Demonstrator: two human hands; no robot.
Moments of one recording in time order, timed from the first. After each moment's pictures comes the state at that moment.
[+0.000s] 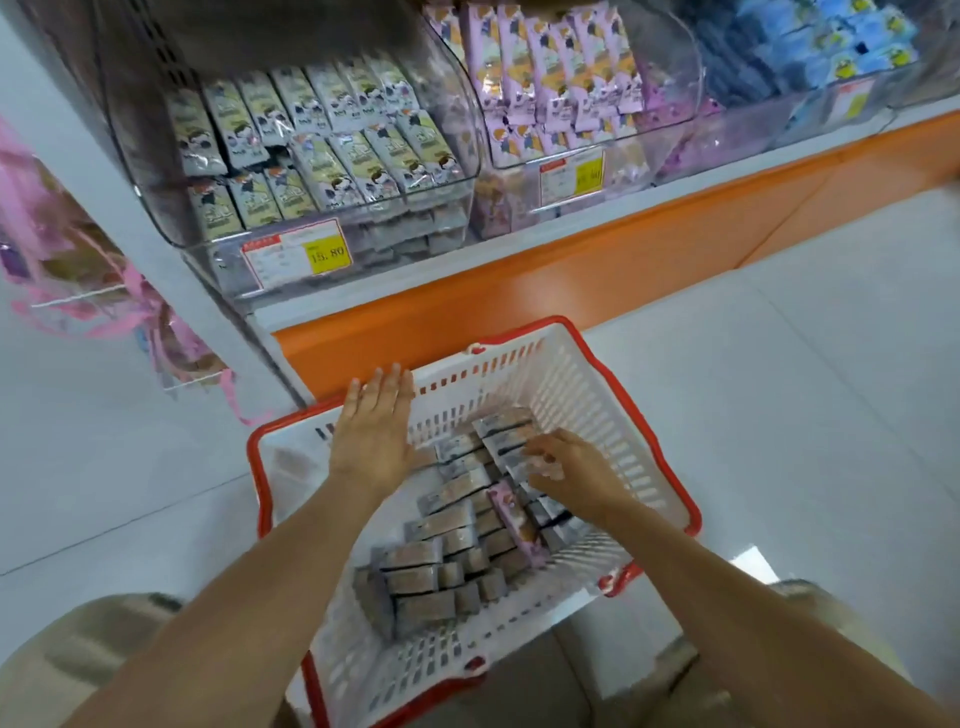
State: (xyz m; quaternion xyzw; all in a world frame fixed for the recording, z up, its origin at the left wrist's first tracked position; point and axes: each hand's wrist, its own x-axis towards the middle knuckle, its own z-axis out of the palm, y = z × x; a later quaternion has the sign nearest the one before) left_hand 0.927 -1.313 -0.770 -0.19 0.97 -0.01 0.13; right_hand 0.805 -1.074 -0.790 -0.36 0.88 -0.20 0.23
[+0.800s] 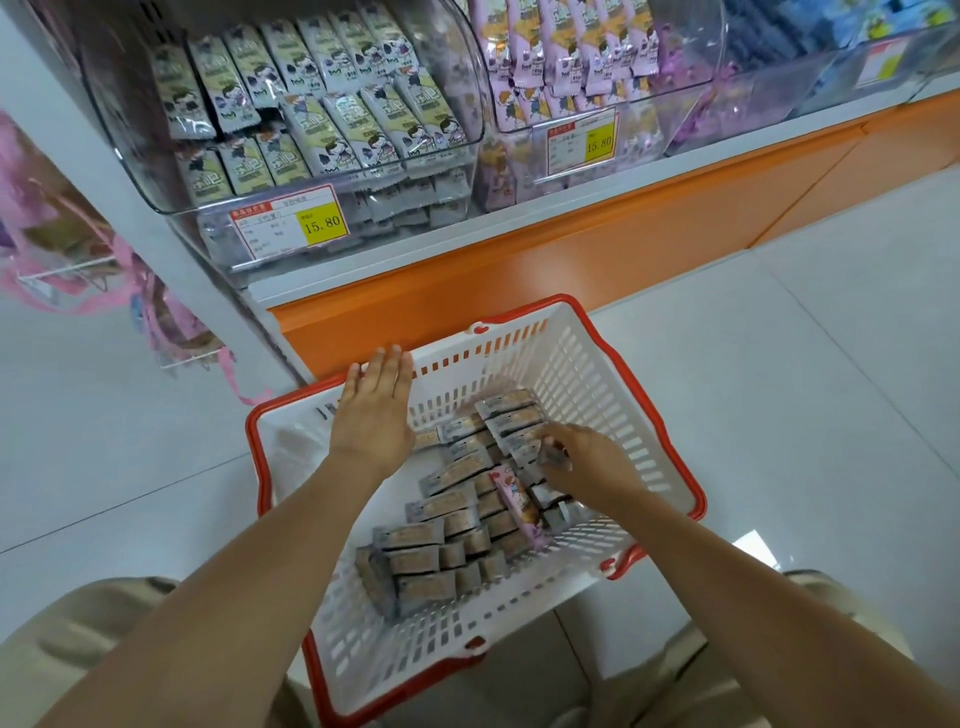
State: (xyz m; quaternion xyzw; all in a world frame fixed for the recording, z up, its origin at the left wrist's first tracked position) left_hand 0.925 -1.314 -0.782 -0.20 0.97 0.02 0.12; right_hand 0.803 -1.066 -0.802 -0.35 0.90 -0.12 0.23
